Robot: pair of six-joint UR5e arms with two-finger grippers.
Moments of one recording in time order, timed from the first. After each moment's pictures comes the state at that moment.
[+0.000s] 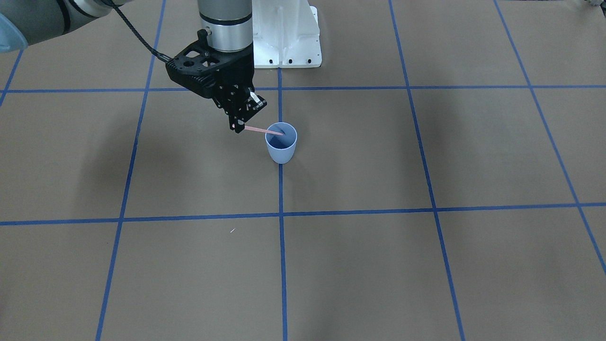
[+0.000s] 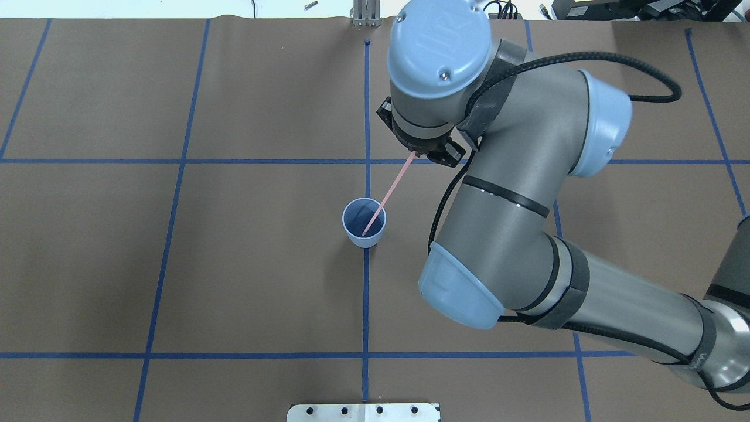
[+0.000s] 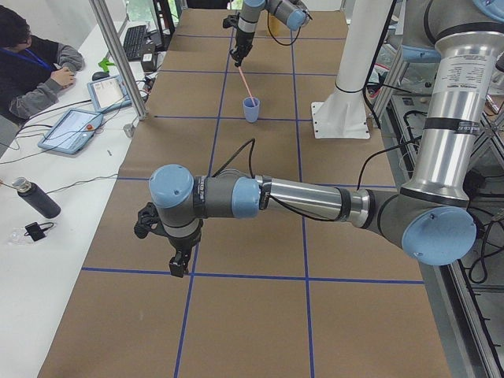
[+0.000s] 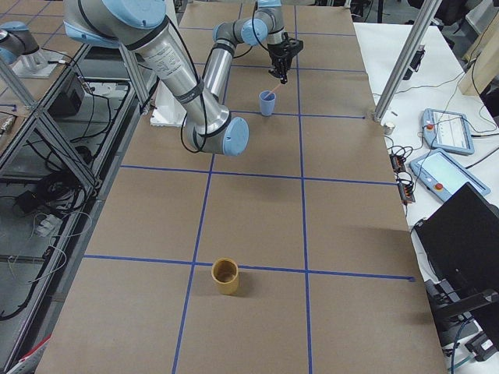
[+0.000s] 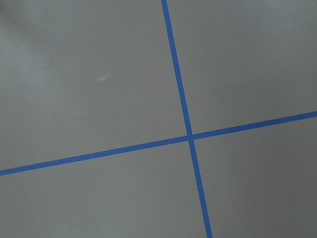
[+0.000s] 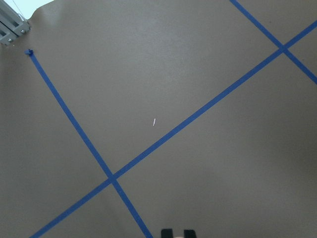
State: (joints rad) left arm -1.68 -1.72 -1.58 -1.43 -2.34 0.26; right arm 0.60 -0.72 1.86 -1.99 1.69 1.78
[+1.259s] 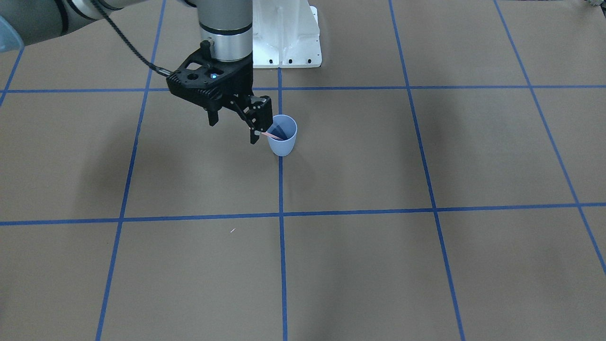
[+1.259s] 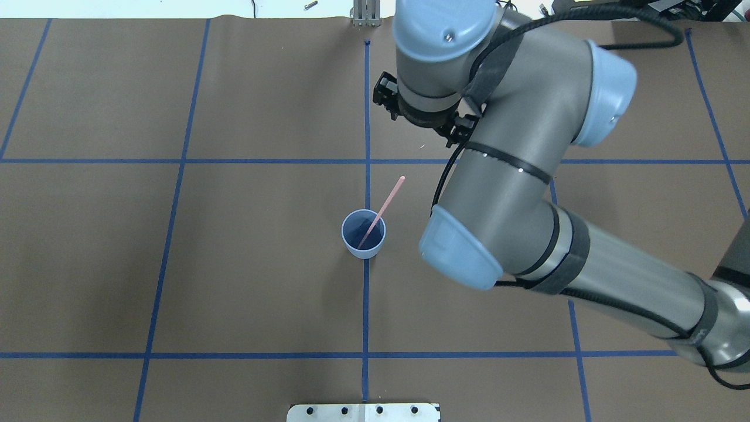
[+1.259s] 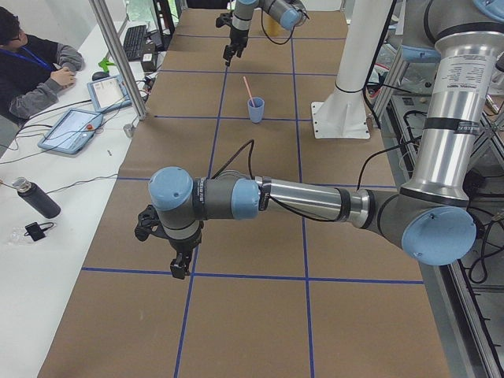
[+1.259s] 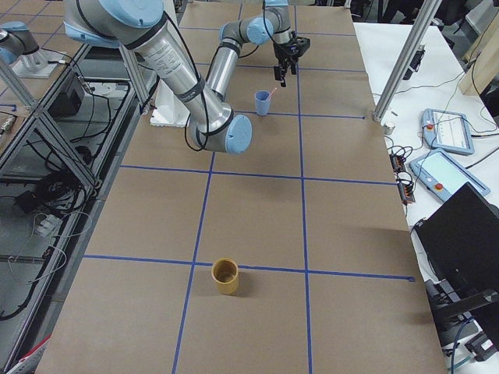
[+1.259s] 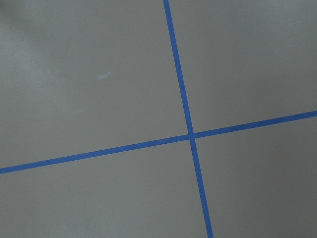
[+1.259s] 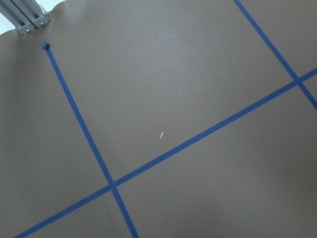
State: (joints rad) left arm -1.67 -1.72 -1.57 -1.41 -2.34 0.26; right arm 0.73 -0.70 1.83 -1.99 1.81 1.52
